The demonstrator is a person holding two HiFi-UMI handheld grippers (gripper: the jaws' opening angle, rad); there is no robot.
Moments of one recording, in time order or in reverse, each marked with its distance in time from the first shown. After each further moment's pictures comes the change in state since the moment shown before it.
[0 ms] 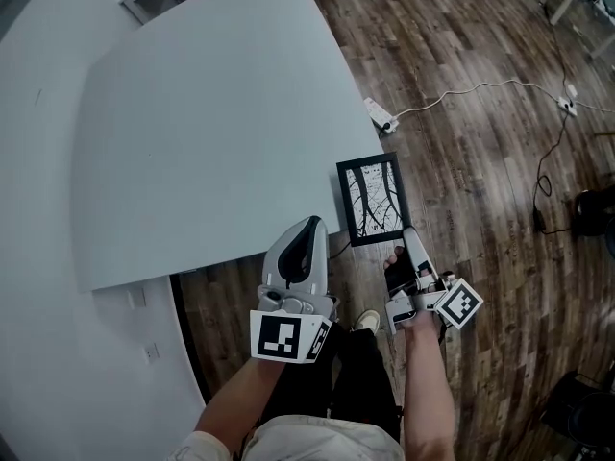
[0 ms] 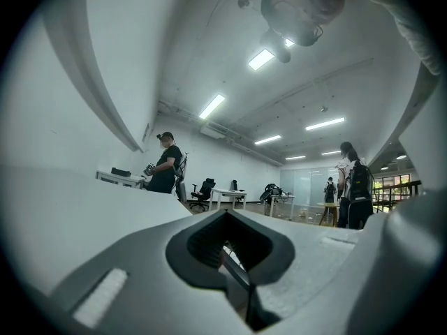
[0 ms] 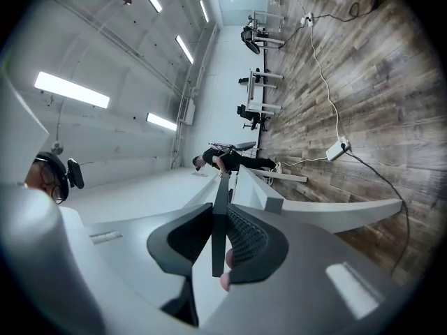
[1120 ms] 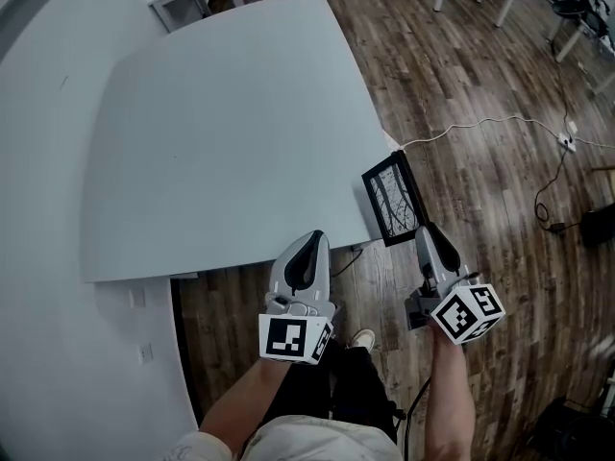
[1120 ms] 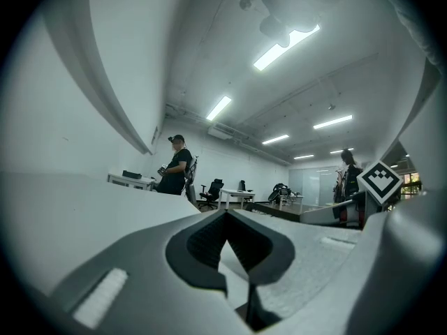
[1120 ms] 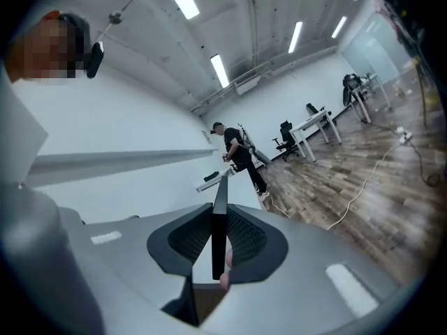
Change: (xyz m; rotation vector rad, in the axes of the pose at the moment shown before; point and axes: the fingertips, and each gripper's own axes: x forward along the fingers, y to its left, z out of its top) left arm -0.032 0.027 0.012 -0.005 -0.004 0.070; right arm 0.031 0.087 0.010 -0.818 0.182 -0.192
